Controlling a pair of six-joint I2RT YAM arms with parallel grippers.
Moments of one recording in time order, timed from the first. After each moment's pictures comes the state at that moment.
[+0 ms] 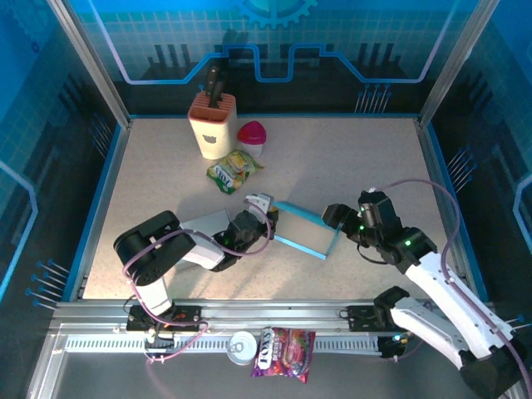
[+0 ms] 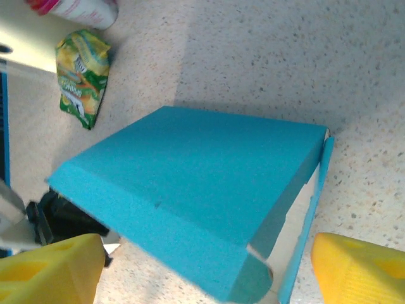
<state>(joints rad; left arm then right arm) -0.82 1.76 0.51 0.95 -0.26 -0.30 0.46 0.80 0.72 -0.71 -0.04 0.95</state>
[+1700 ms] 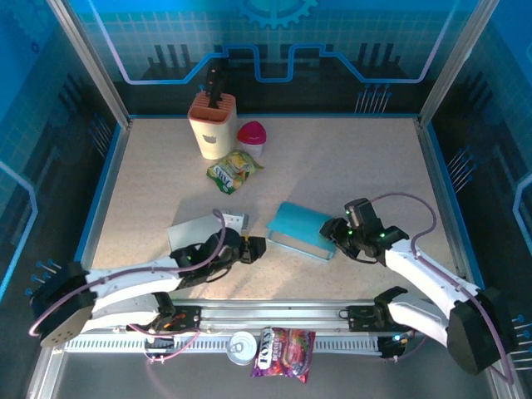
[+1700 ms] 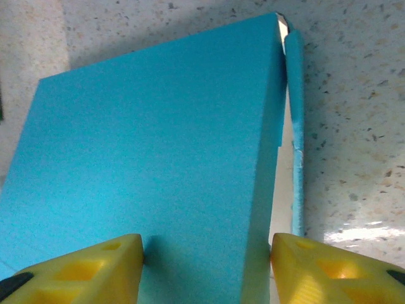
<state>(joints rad) -0.94 1.06 0.42 0.02 -0.21 -0.79 0.42 1.03 0.52 -0.48 -0.16 1.04</state>
